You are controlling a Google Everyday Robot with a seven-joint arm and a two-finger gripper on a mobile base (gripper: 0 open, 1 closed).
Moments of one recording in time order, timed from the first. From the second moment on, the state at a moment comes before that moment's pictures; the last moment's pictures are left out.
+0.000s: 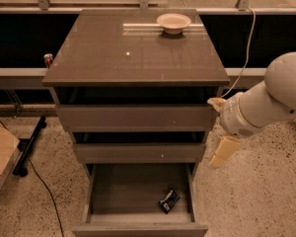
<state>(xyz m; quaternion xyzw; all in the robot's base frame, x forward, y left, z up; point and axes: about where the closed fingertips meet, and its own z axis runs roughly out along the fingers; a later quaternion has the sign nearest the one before) 0.497 -0.180 0.783 -0.63 0.73 0.03 0.25</state>
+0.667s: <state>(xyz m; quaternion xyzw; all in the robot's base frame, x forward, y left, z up) 0.509 -0.160 0.701 -0.59 0.75 0.08 0.29</state>
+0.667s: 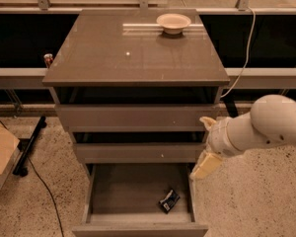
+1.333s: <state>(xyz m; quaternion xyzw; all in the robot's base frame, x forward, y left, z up) 0.519 -0.158 0.593 -0.51 0.78 0.14 0.34</state>
